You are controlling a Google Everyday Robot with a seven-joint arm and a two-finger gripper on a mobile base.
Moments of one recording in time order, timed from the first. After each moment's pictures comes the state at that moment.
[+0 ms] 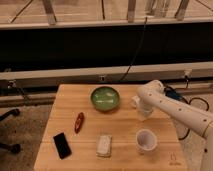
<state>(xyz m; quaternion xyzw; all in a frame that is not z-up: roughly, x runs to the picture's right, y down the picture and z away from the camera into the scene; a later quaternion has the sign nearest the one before) 0.225 0.169 0.871 -0.32 -0.10 -0.30 0.89</state>
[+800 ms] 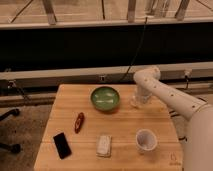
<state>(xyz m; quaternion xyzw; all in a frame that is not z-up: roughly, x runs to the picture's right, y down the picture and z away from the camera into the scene) 0.225 0.081 0.884 -0.31 -0.08 -0.31 0.90</state>
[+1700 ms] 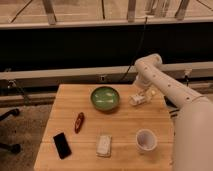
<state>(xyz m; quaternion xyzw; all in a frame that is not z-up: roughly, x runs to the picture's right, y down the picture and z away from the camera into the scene) 0.237 0.016 0.908 -0.27 -0.05 -0.30 0.92</state>
